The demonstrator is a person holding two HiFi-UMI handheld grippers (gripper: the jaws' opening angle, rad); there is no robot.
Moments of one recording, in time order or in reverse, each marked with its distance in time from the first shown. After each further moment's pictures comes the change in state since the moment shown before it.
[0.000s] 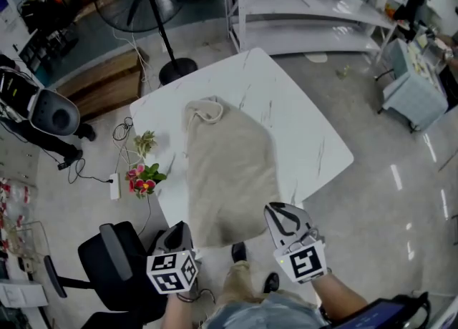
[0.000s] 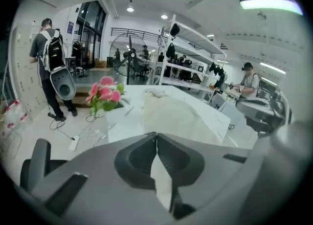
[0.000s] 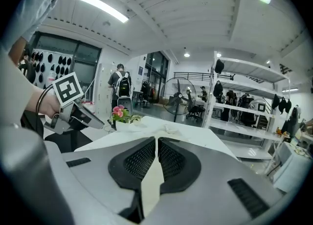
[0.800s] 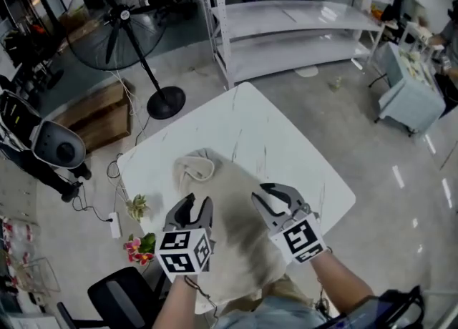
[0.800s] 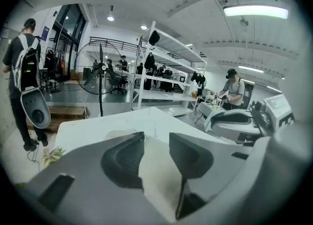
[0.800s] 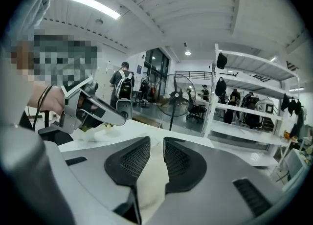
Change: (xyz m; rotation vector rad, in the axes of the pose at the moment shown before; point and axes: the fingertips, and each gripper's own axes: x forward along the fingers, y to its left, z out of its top) left arm 0.149 -0.089 0.220 0.150 -0.147 -0.214; right arm 0.141 -0.146 0.054 0.002 -0.002 0.018
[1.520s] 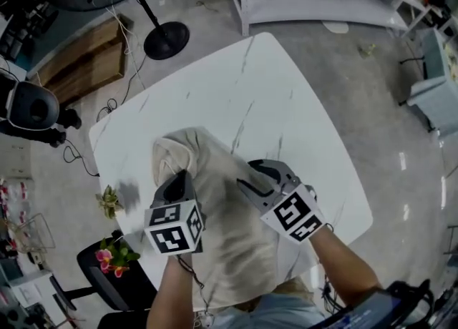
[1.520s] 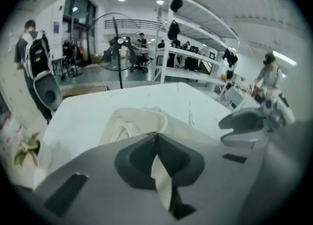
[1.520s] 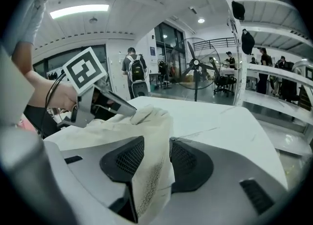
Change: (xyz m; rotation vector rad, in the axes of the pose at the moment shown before) left arm 0.135 0.075 -0.061 -0.140 0.268 0.268; right arm 0.141 -0.030 -0.112 0.102 0.224 0.382
